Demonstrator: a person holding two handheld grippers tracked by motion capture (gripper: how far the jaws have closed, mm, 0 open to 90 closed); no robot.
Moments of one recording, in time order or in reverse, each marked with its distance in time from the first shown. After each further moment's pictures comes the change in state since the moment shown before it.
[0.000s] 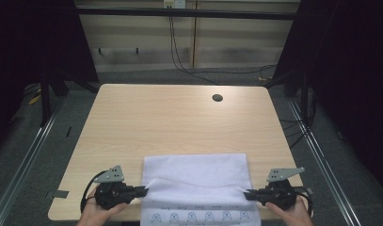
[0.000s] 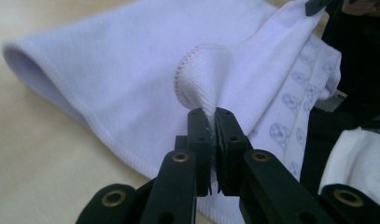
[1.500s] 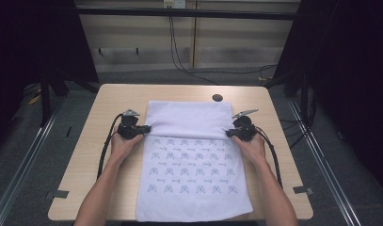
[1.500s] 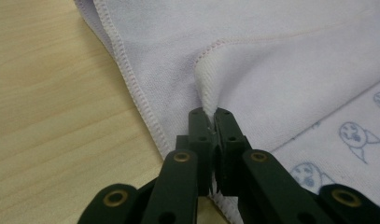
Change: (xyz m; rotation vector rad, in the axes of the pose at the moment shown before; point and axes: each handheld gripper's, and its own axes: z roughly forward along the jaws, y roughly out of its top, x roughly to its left) left arm 0.182 0.110 0.078 -0.061 0.375 -0.087; right arm -0.138 0.144 0.107 0.021 -0.388 0.070
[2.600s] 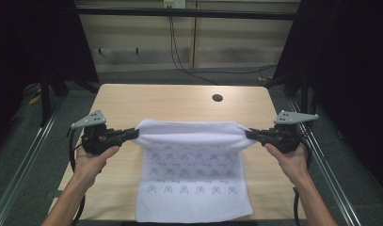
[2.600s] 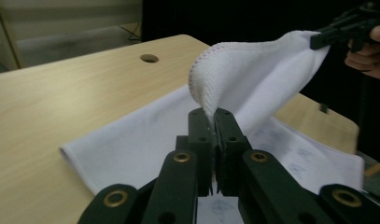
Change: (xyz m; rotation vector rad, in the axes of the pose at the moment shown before) left arm -0.092 0.005 -0.191 -0.252 -0.267 0.099; right arm 0.038 -0.021 -0.188 -0.349 0.215 -0.119
